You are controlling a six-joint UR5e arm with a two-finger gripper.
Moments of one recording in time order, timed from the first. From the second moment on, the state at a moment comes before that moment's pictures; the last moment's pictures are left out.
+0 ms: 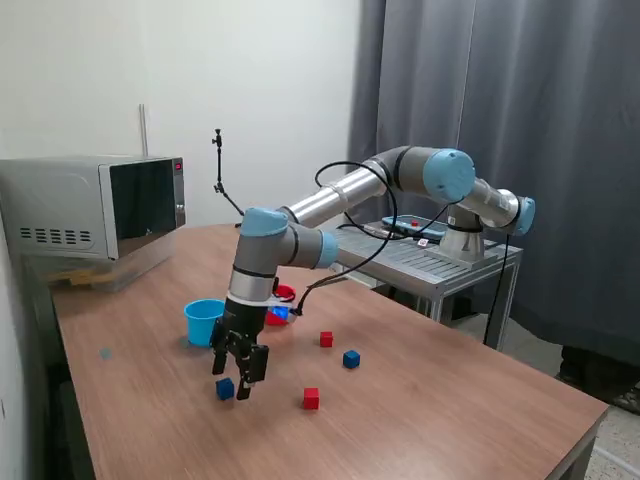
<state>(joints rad) -0.05 -0.33 0.65 -2.16 -1.53 -3.18</state>
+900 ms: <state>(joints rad) -0.05 -0.32 0.64 -2.18 -1.55 -3.17</state>
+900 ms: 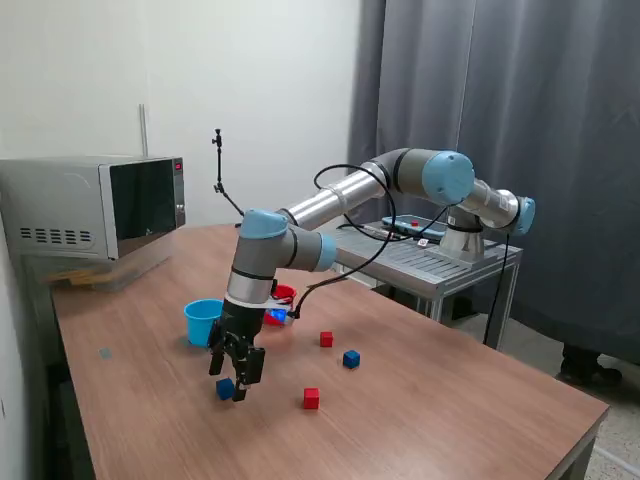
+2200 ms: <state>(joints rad) -0.05 -0.31 0.65 -2.19 -1.55 -3.15</state>
